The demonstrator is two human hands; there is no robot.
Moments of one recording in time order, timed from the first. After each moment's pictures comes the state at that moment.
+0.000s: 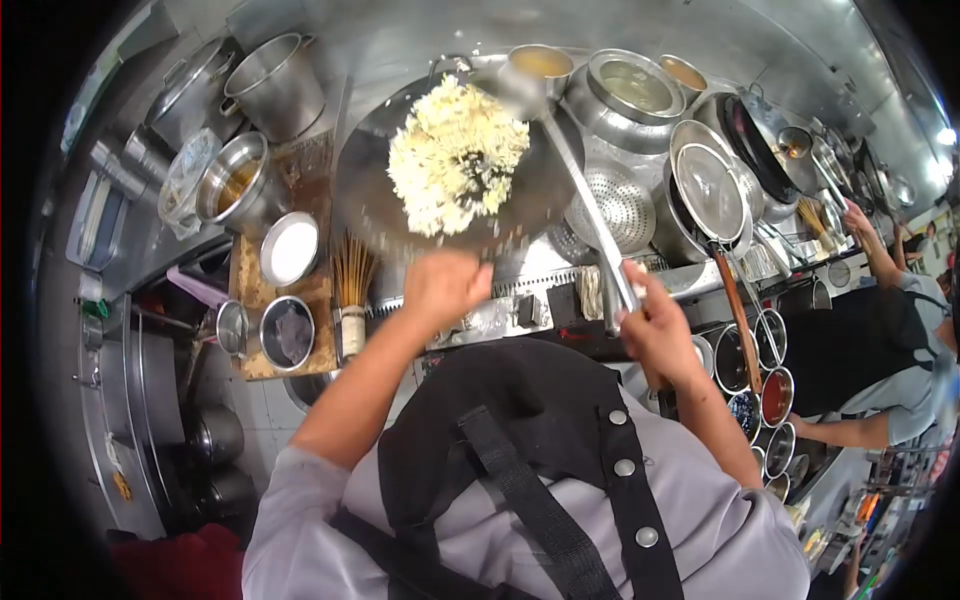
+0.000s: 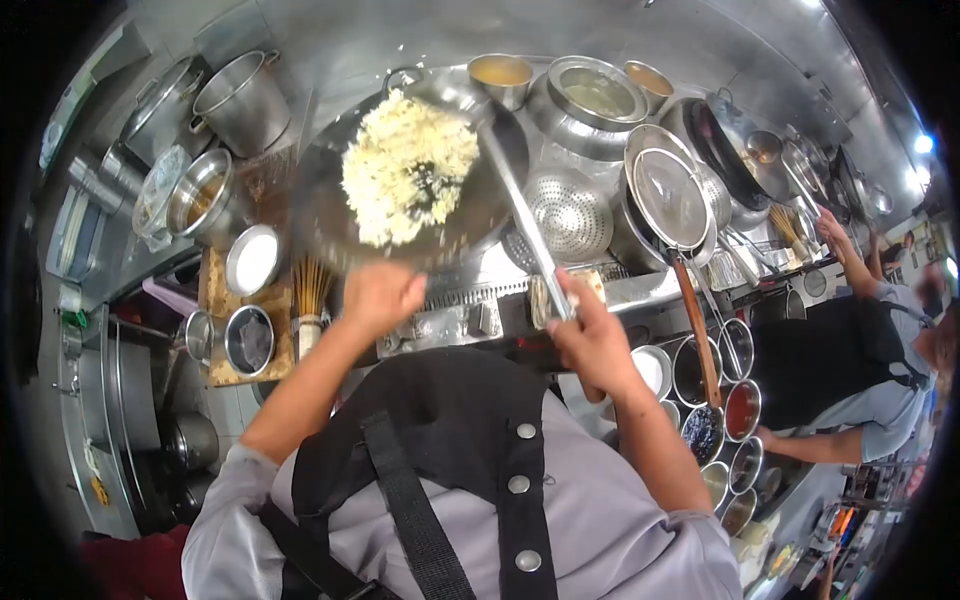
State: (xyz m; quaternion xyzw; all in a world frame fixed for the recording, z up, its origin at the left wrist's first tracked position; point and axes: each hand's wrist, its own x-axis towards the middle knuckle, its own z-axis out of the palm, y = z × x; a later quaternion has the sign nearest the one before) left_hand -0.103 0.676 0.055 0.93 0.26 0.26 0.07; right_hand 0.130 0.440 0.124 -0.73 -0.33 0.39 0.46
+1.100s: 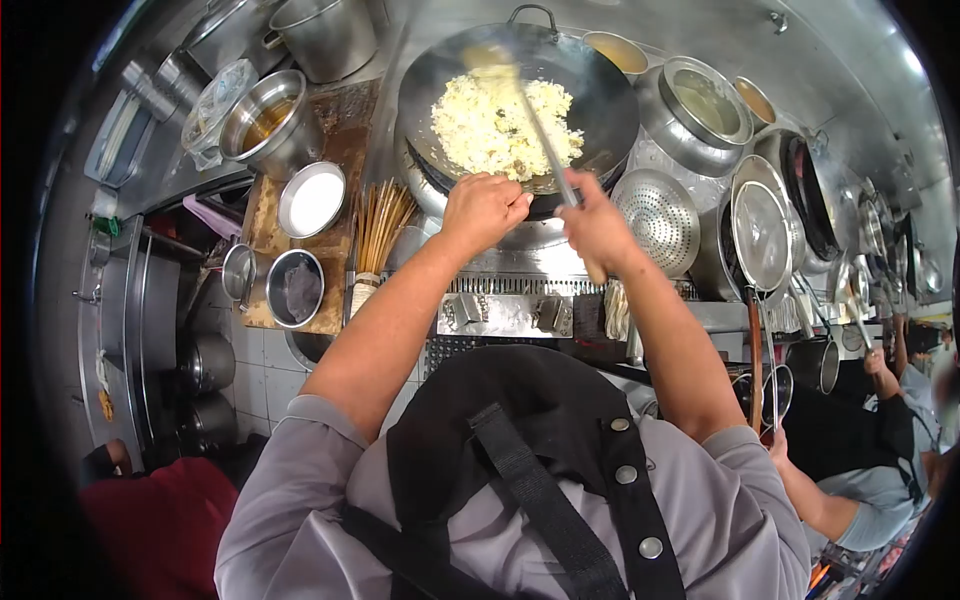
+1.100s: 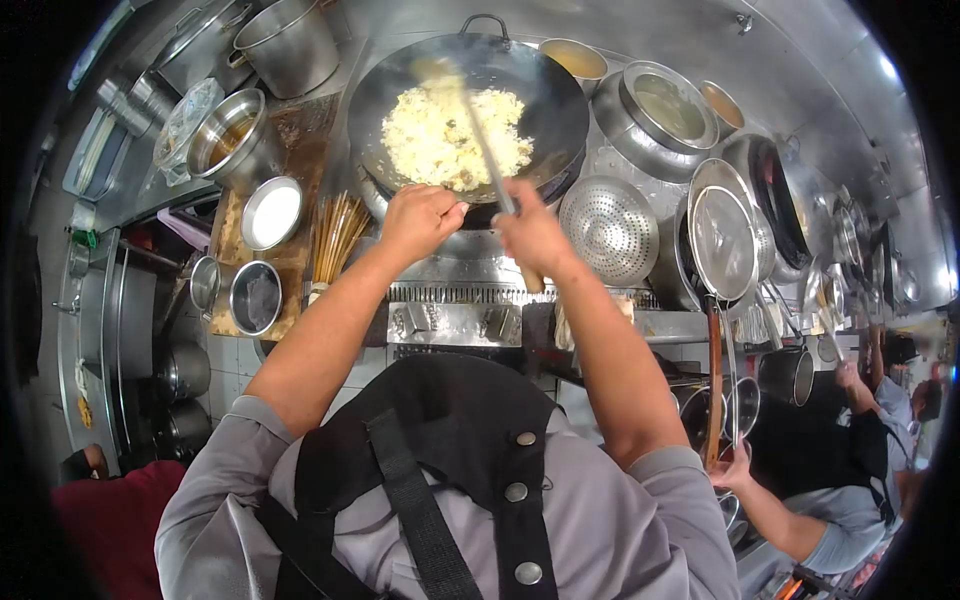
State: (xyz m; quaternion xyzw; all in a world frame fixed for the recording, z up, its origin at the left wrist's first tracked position) left_hand -0.054 0.769 0.030 0.88 0.27 0.38 0.12; right_hand 0.138 0.672 0.067 -0.70 -0.43 0.44 0.35
